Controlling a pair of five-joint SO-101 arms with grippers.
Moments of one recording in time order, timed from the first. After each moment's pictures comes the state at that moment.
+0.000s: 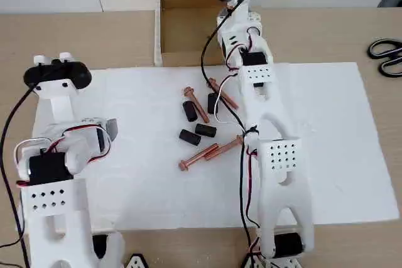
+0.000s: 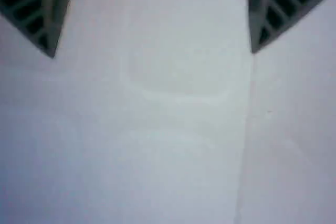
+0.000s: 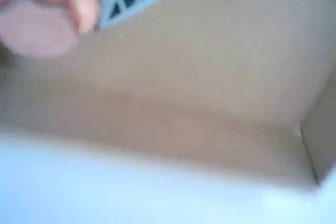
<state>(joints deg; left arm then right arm) -13.5 -47.1 40.7 73.0 4.2 -10.8 60.2 -53.5 18.3 0.5</state>
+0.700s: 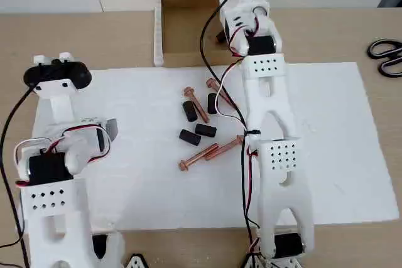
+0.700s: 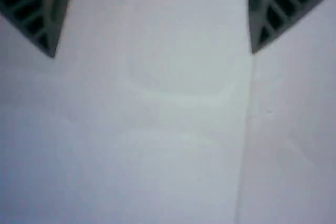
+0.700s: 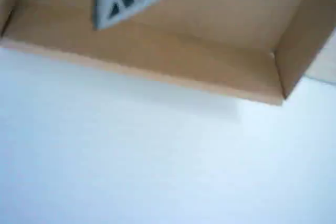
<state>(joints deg) -13.5 -47.1 40.7 73.0 4.2 -10.8 60.1 -75.2 37.5 0.5</state>
